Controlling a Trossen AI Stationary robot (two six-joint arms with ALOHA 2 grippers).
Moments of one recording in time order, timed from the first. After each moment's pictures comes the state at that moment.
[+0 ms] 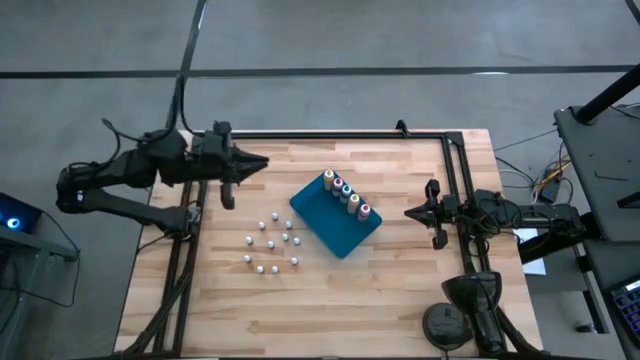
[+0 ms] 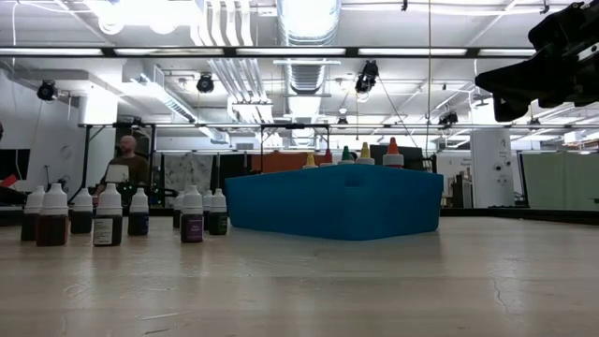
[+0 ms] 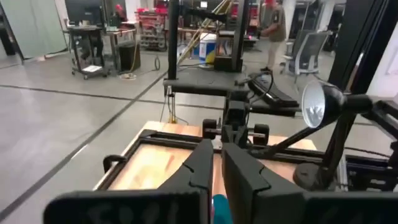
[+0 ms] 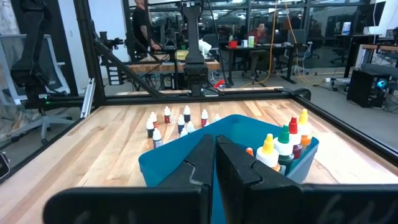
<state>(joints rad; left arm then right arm) 0.03 0.87 1.20 -0.36 -0.13 -0.06 0.00 0.00 0.01 0.01 0.00 0.07</state>
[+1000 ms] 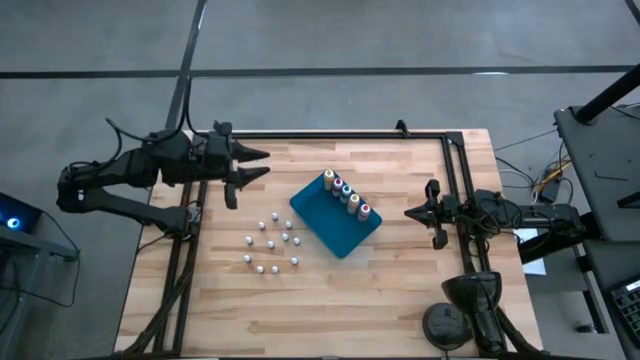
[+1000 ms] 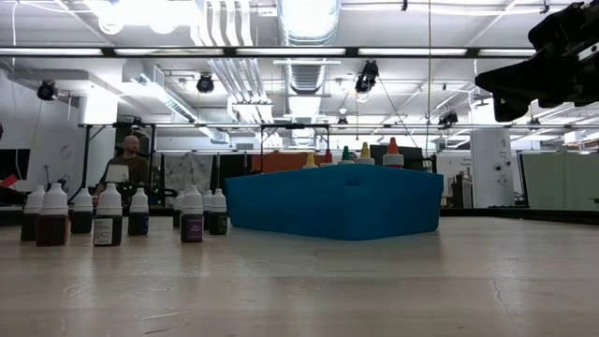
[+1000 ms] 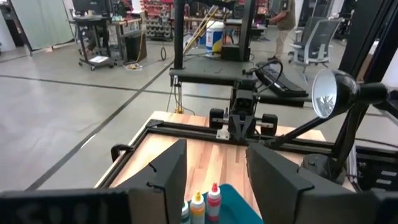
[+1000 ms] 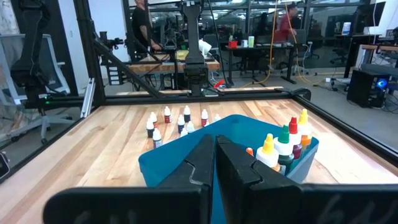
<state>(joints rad) 0.03 0.89 1.21 -0.40 -0.16 -0.05 0.00 0.00 0.01 0.01 0.00 0.07</state>
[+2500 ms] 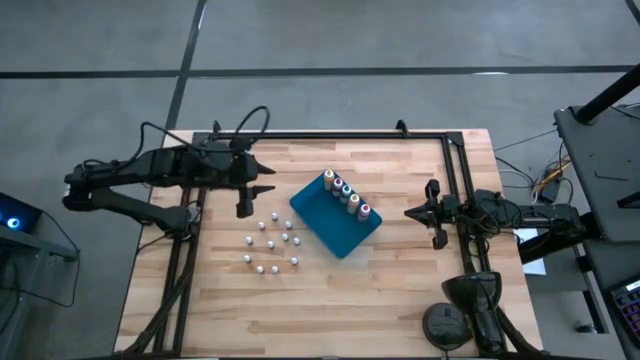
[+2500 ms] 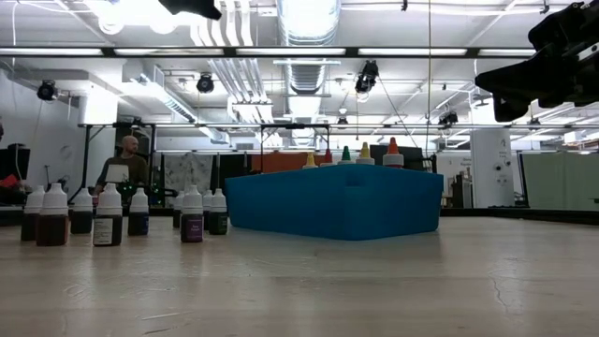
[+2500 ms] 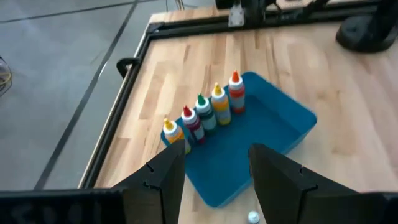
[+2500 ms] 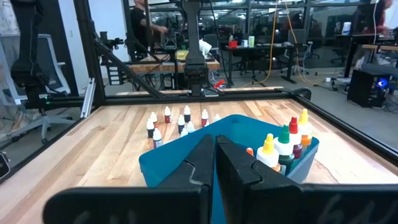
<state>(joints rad) 0.06 1.01 1.21 -0.73 -0.16 0.13 0.00 0.00 0.01 0.01 0.00 0.07</state>
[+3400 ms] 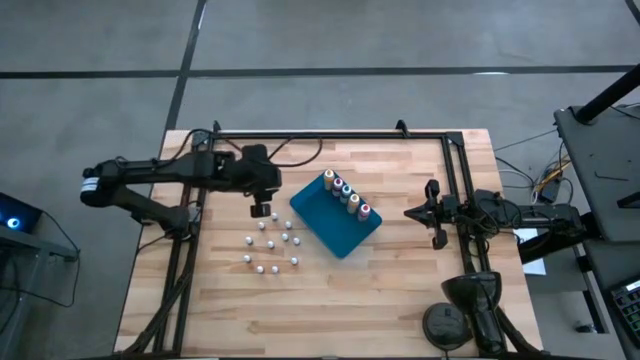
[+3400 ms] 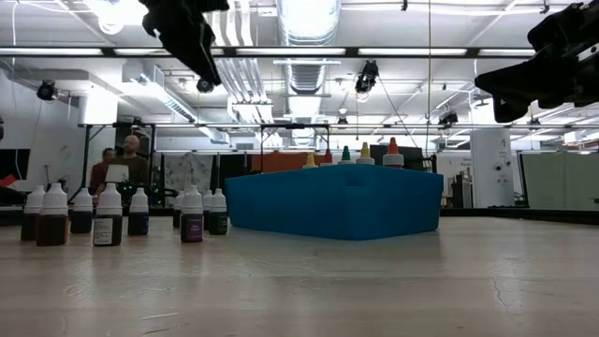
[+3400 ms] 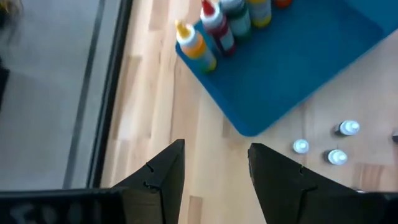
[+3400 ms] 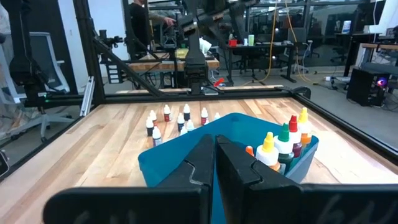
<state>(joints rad) 0.09 1.24 1.21 -0.90 -0.30 0.17 0.00 0.01 0.01 0.01 0.00 0.07</state>
